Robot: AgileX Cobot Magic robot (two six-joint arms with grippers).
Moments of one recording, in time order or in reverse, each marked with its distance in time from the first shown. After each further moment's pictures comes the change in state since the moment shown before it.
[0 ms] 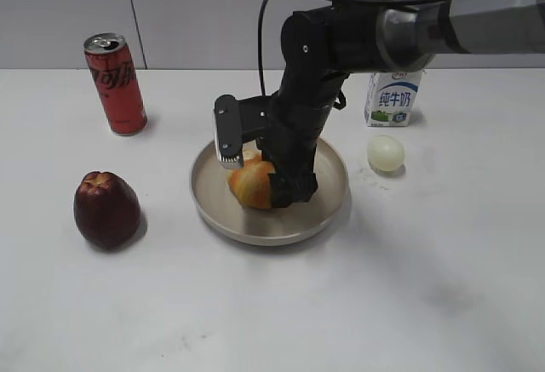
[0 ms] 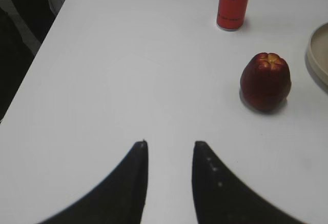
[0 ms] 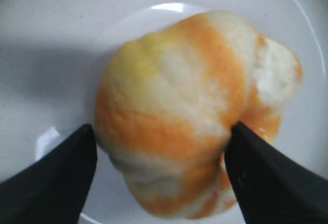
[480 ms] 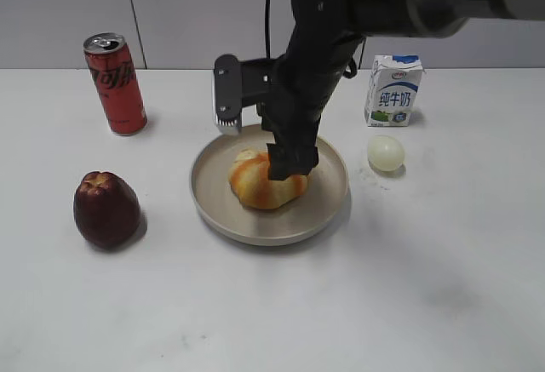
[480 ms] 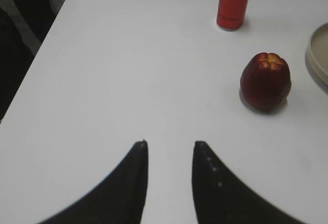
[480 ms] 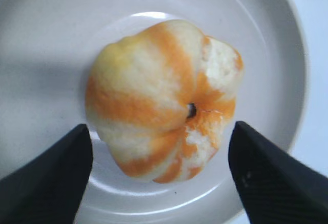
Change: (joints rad) left arm 0.000 0.000 0.000 0.000 0.000 0.000; right arm 0.000 -0.105 0.000 -0.002 0.021 0.062
